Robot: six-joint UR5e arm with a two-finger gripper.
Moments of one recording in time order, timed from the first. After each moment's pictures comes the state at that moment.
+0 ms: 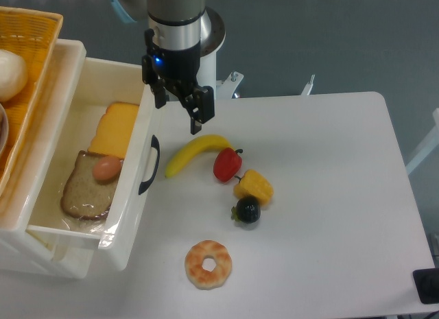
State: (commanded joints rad) arm 2.37 -1.57 -1.64 -1.33 1.45 1.09
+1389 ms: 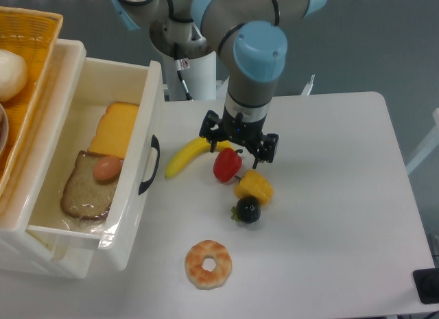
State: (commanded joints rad) arm 2.51 -1.79 -1.67 -1.25 1.46 0.78
